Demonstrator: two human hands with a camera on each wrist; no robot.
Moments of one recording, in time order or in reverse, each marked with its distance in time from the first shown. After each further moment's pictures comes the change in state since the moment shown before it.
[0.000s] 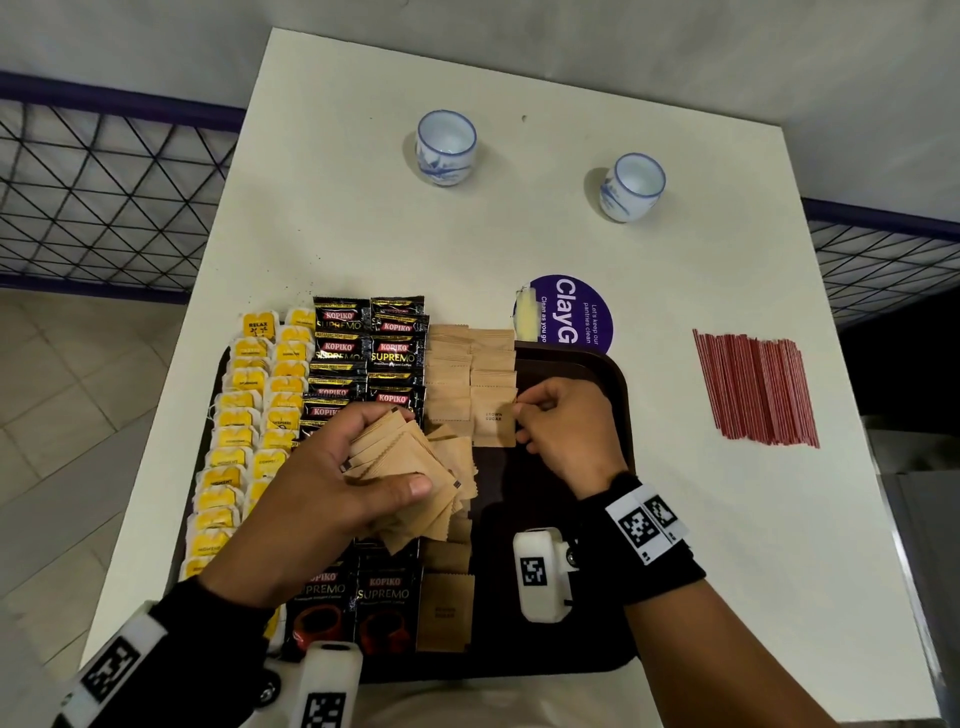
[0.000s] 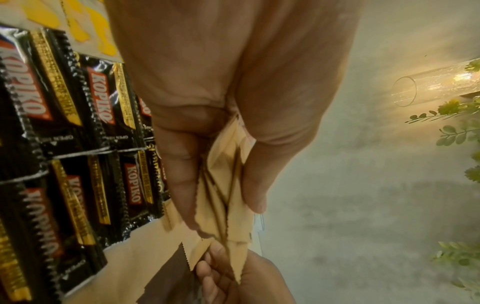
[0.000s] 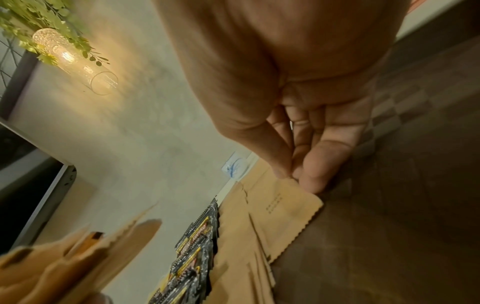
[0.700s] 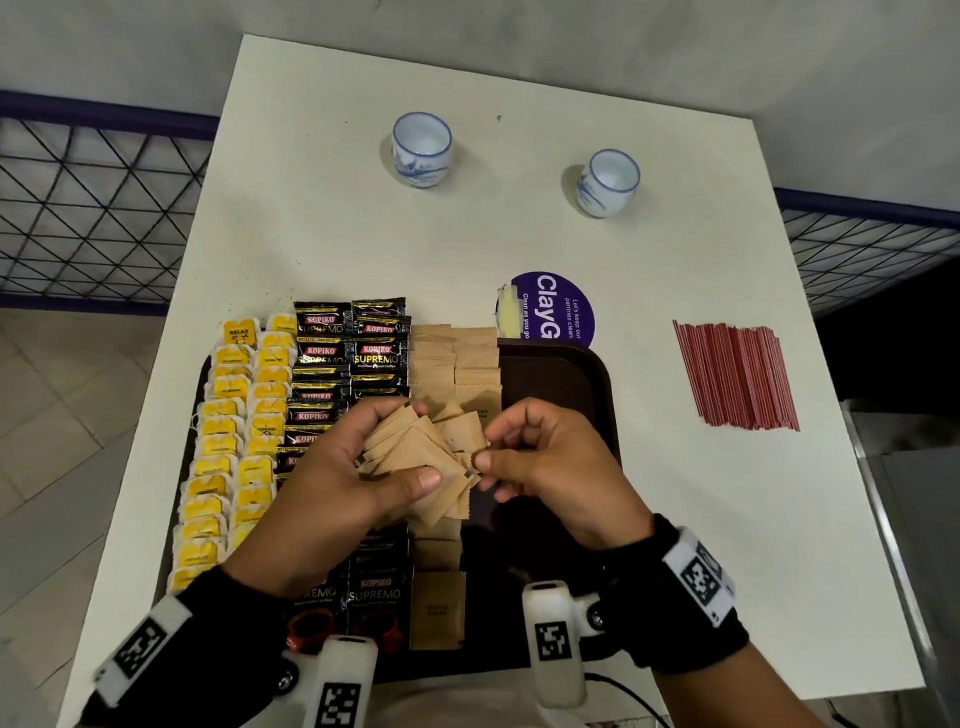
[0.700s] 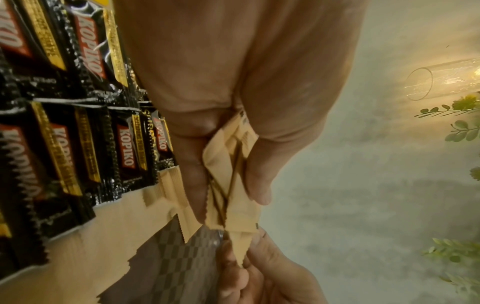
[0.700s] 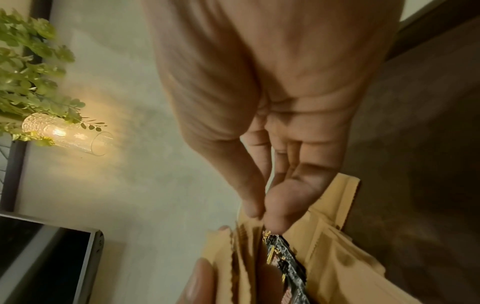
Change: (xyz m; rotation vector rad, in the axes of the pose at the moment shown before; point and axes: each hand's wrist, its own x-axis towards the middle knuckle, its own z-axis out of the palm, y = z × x) left_hand 0.008 0.000 0.018 -0.129 -0.055 0.034; right_hand -0.061 -0.015 -0.021 0.484 -0.359 0.030
